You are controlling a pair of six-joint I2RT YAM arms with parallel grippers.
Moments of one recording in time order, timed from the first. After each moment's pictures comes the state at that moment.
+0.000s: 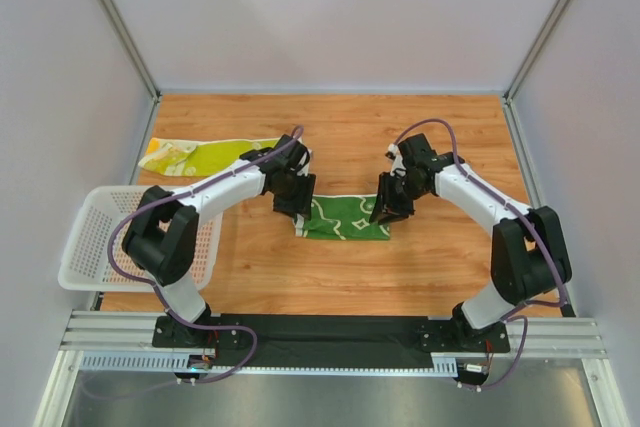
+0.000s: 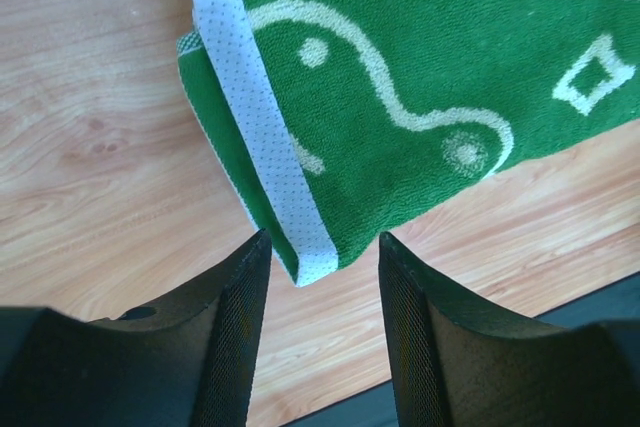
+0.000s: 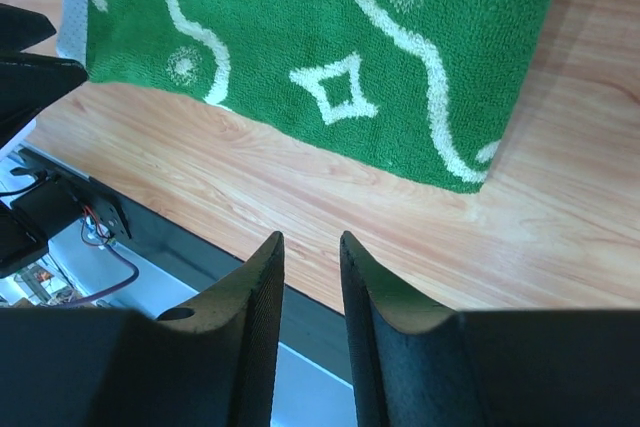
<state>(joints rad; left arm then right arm) -0.60 1.71 1.21 -0.67 0.16 -0.41 0.36 1.57 1.08 -0.74 -0.46 0.45</state>
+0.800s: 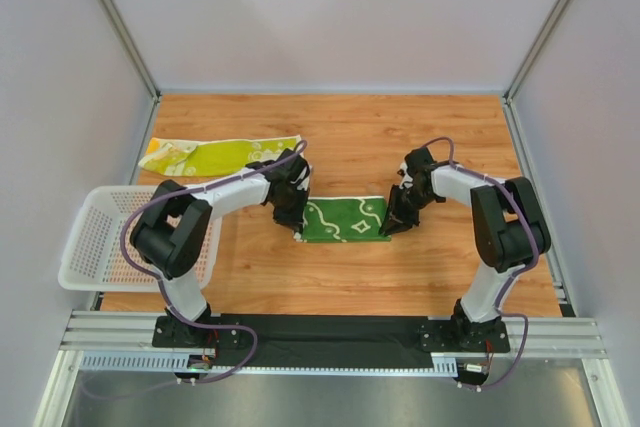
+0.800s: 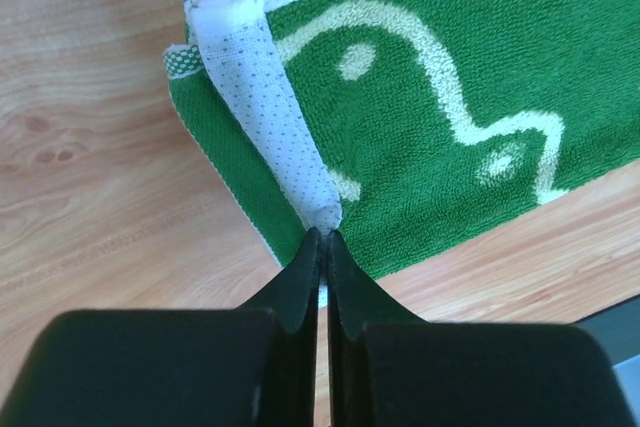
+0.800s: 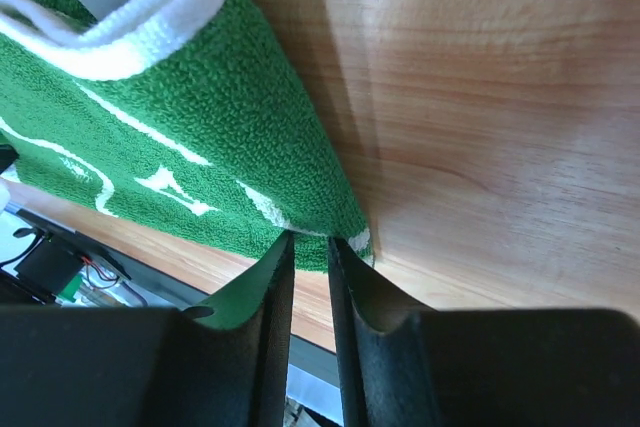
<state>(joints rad) -0.60 1.77 1.12 -0.60 0.19 -0.39 0.26 1.79 1.01 -0.64 -0.45 0.49</state>
